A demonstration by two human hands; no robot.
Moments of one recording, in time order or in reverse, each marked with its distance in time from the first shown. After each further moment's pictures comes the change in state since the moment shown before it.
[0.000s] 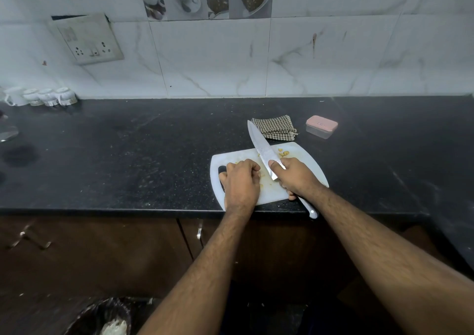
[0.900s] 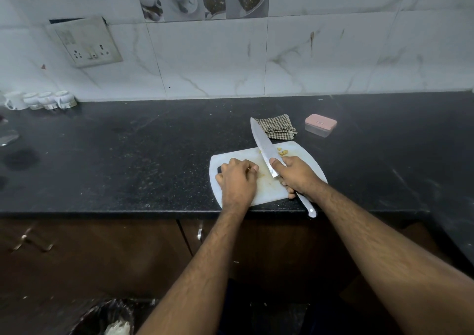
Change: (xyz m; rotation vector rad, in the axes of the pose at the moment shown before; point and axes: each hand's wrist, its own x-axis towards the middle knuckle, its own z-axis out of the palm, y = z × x) left_hand 0.003 -0.002 -0.006 -0.050 -0.023 -0.061; right_hand 0.005 0.007 -0.002 0.202 -0.047 0.047
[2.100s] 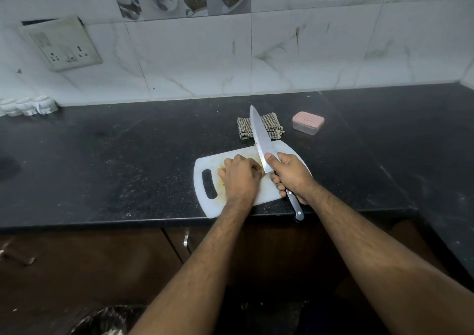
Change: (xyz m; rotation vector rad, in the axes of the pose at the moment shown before) left_hand 0.014 0.037 0.027 0.170 -0.087 0.039; right_hand -0.007 0.005 -0.016 0.298 -0.014 -0.035
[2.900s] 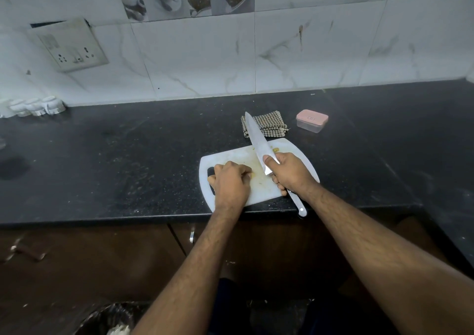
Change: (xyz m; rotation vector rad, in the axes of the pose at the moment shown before) left_hand -0.015 -0.032 -0.017 0.053 0.003 0.002; right_hand 0.005 0.001 0.010 -0.273 0.074 -0.032
